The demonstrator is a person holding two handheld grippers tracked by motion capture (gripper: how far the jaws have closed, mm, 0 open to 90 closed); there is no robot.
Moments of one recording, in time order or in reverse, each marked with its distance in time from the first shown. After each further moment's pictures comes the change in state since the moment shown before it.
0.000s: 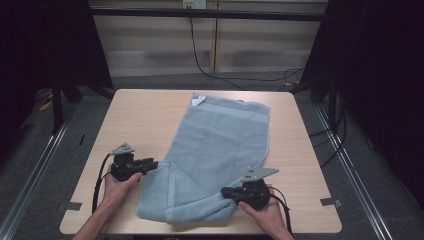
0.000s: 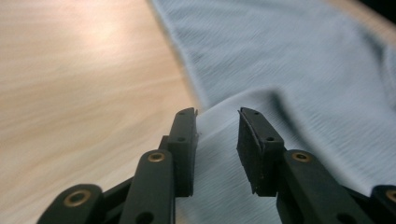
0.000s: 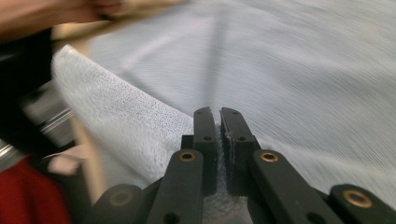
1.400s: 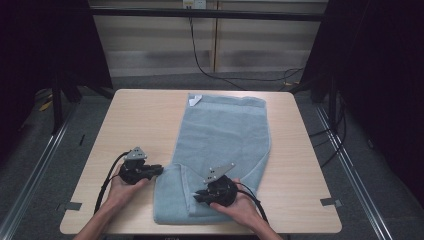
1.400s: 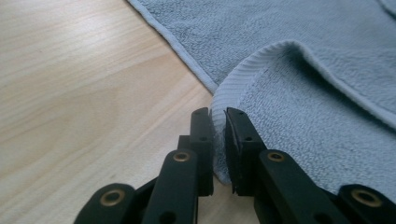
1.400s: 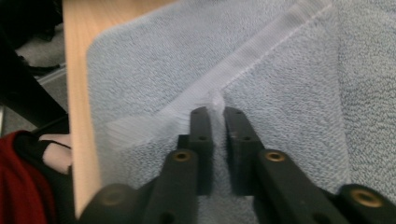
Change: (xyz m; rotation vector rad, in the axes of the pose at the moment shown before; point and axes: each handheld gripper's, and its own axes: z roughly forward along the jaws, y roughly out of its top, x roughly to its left) left arm -0.019 0.002 0.013 0.084 -0.050 0.154; right arm 0.027 0.030 0.077 0.180 0.118 -0.176
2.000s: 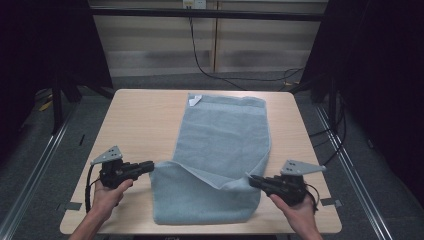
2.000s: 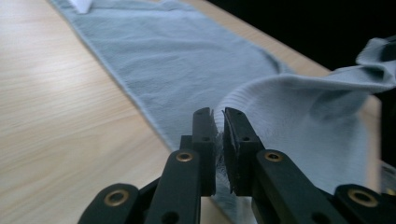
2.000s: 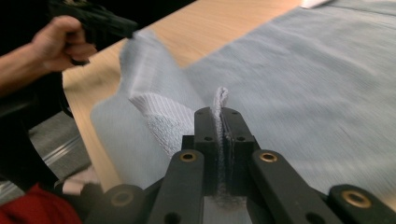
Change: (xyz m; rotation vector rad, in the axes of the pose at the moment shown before) left arm -0.022 0.003 -0.068 -0.275 -0.125 -0.063; right arm -0.012 -0.056 -0.159 -0.348 -0.195 0.209
